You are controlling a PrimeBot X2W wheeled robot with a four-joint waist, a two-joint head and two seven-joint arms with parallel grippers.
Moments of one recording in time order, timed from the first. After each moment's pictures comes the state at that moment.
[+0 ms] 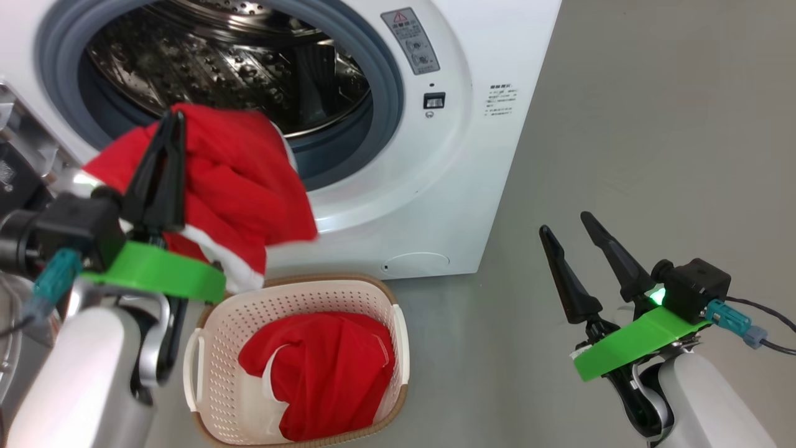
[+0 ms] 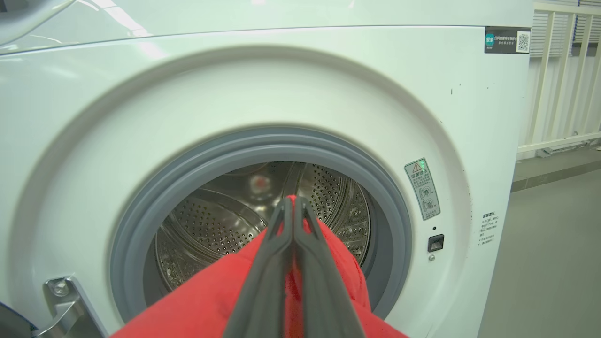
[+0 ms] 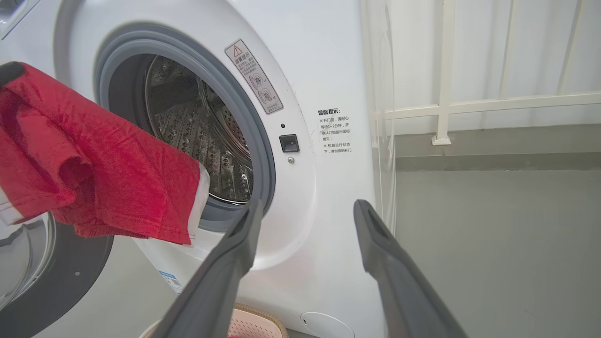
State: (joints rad) left arm -0.51 0.31 -0.36 0.04 -0.38 0.10 -0.10; right arm -0.32 -0.21 0.25 0.23 0.45 0.13 -0.26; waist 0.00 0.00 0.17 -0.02
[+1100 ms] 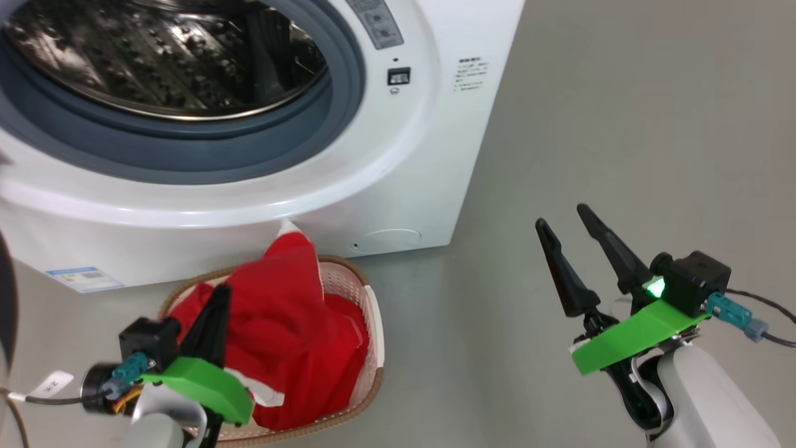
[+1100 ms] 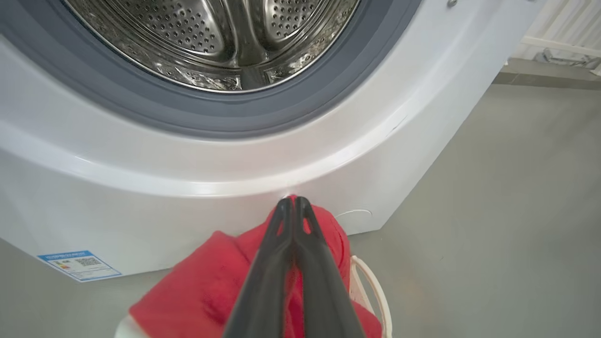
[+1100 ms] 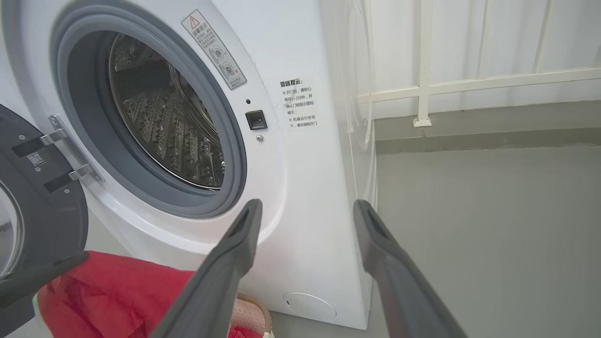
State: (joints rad) left arm -0.32 0.24 -0.42 0.40 -0.50 0.02 -0.19; right arm -0.33 -0.22 0.27 0.22 0.47 0.13 -0.26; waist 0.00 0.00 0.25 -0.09
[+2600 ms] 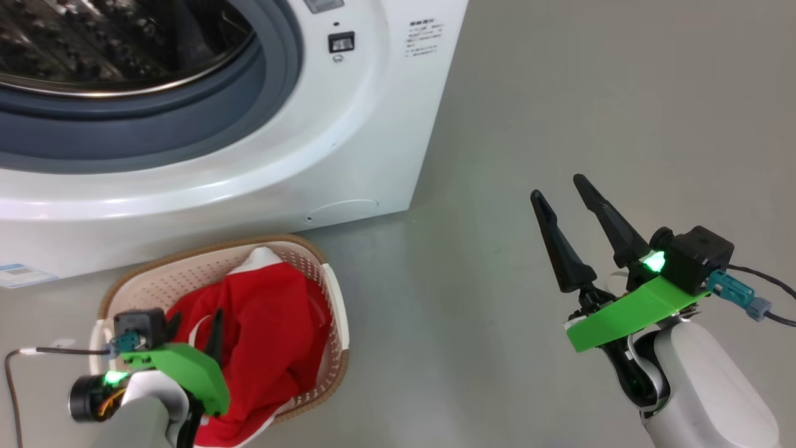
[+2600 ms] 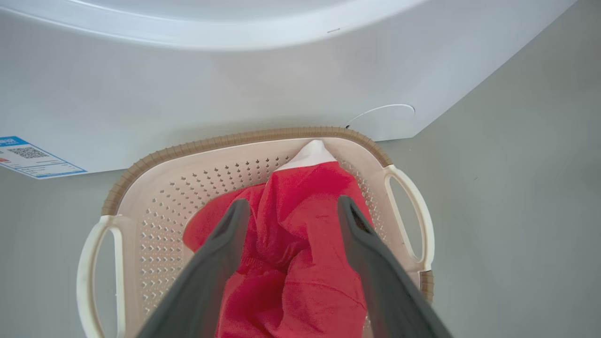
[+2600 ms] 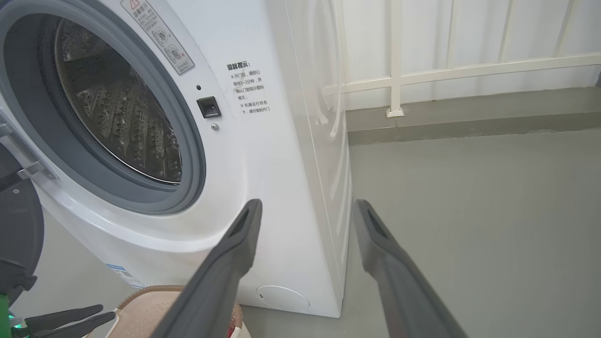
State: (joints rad) left arm -0.62 0.14 -0.42 1.15 -0.50 -0.12 -0.25; right arm -0.39 -0.21 0.27 0.21 0.47 0.13 -0.26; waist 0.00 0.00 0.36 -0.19
